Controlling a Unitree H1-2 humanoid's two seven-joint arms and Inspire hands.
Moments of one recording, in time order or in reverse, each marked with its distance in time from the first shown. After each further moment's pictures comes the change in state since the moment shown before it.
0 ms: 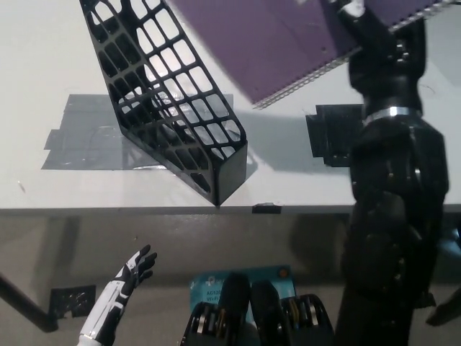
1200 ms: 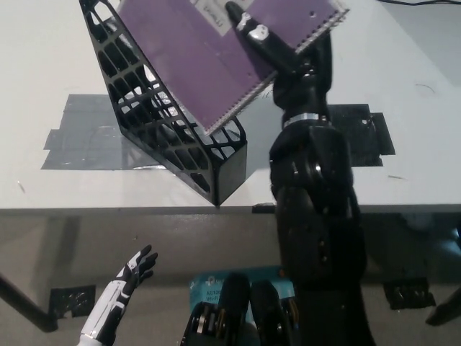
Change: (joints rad) left_arm -0.004 0.000 0.000 0.004 0.009 0.000 0.000; right_arm -0.014 0.039 0.172 0.328 -0.080 -0.218 -0.136
